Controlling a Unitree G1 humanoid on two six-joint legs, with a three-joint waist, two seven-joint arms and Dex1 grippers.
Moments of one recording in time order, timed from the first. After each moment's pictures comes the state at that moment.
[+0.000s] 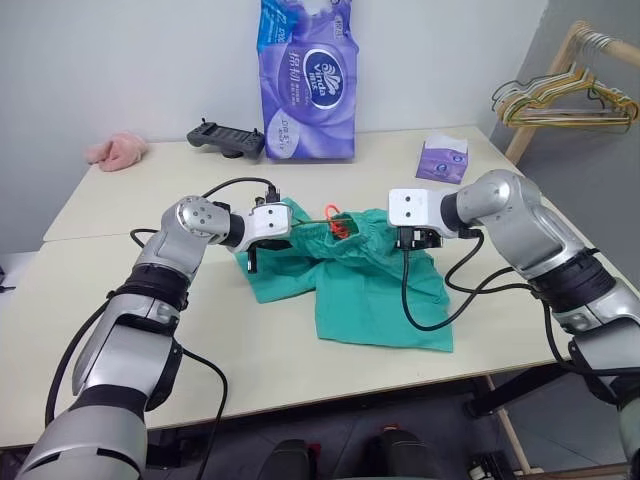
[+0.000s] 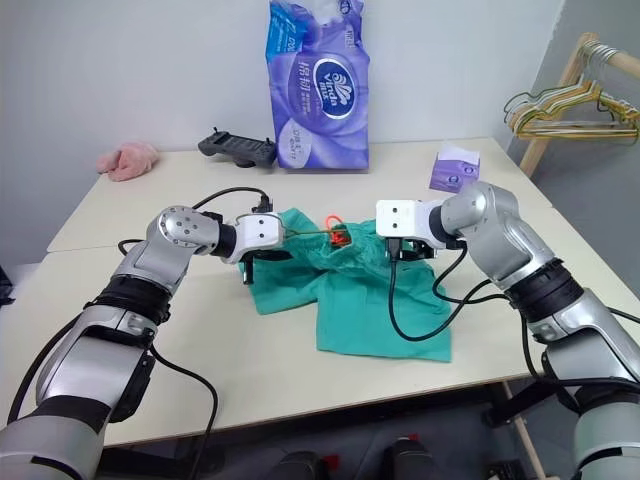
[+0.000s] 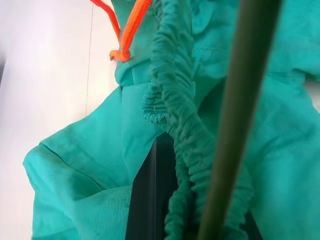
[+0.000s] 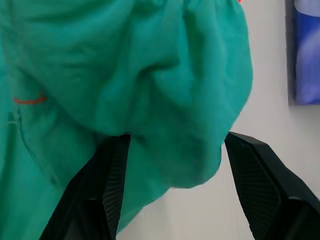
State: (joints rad) left arm -0.94 0.61 -0.30 0.79 0.20 -0.21 -1.15; right arm -1.02 -0.65 0.57 0.19 -0.23 0.37 1.07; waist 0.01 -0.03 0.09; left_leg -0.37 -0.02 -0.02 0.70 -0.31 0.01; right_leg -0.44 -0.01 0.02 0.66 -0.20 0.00
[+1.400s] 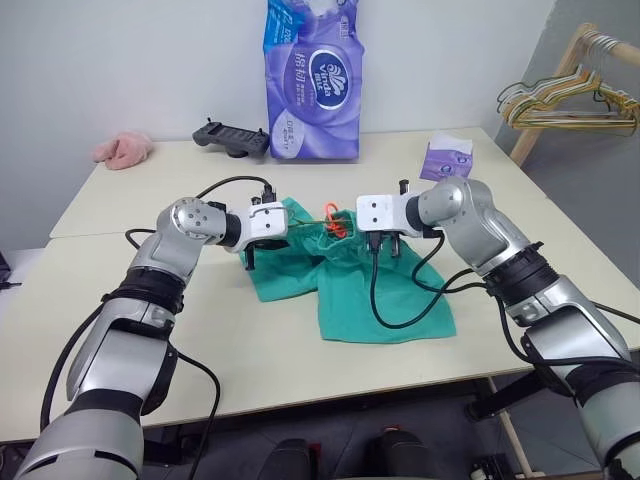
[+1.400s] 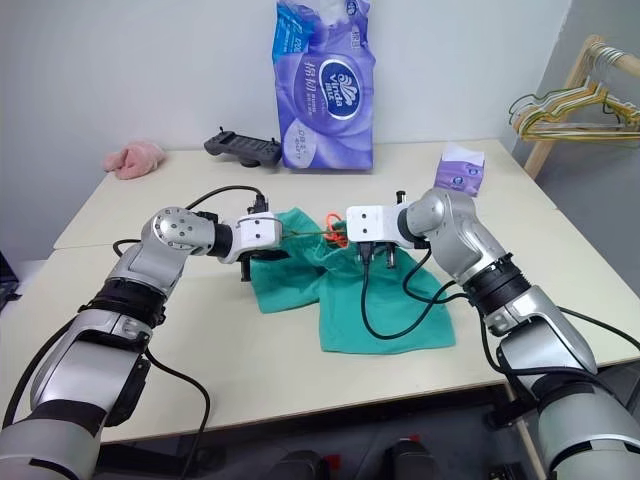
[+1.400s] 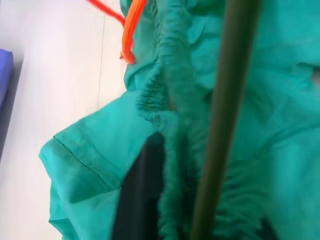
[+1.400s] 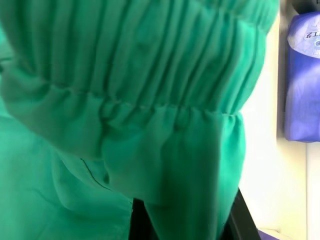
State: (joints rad) left arm -0.91 0.63 -0.27 0.73 0.15 -0.21 -1.16; right arm -1.03 -0.47 0.54 0.34 -0.37 0.26 1.02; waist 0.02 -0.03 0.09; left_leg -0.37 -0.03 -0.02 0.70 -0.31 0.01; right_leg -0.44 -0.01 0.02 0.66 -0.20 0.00
